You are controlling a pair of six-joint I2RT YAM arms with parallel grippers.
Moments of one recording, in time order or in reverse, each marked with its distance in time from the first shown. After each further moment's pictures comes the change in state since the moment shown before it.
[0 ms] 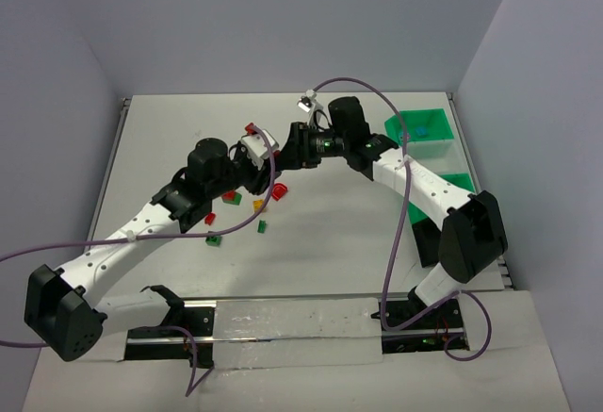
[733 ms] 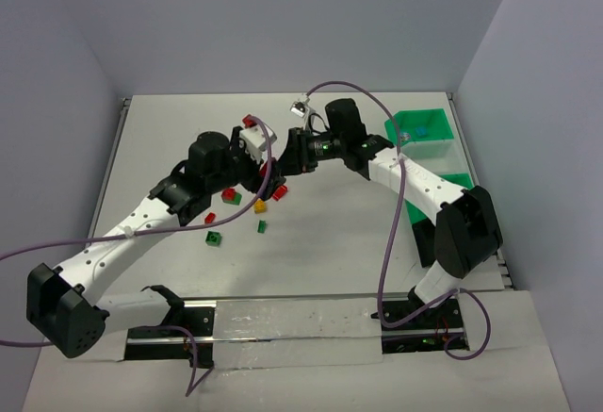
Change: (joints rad) left arm 0.007 0.024 0.069 -0.120 -0.015 -0.089; right arm 0.000 0.036 -0.008 0.027 -0.131 -0.047
